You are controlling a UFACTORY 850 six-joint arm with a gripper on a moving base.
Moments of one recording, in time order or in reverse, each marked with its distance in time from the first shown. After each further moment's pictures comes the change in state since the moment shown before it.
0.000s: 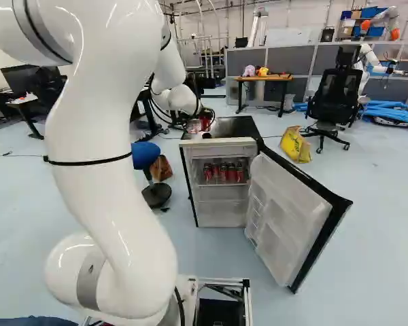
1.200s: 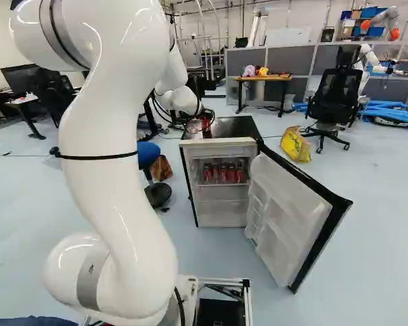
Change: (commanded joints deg) arm 0.3 -3.3 -3.2 0.7 -0.5 0.0
